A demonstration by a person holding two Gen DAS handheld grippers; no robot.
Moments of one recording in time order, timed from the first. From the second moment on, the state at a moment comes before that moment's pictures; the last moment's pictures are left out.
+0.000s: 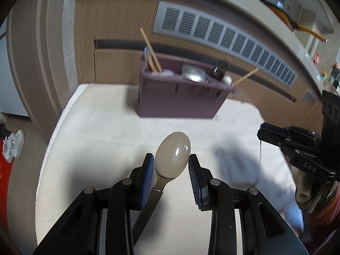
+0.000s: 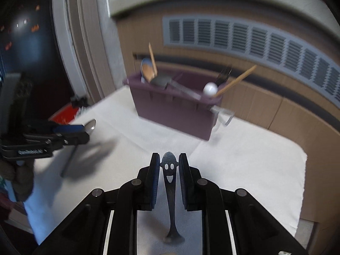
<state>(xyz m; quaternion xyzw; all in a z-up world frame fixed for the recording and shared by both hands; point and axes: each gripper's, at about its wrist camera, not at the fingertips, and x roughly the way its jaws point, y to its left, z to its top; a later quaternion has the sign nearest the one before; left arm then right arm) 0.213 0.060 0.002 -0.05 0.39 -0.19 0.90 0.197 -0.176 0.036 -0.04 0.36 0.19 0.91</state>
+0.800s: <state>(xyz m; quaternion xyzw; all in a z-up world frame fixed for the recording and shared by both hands) 0.209 0.047 0.046 -0.09 0.33 -0.21 0.91 0.177 -0.179 0.084 -0.04 0.29 0.19 0.94</state>
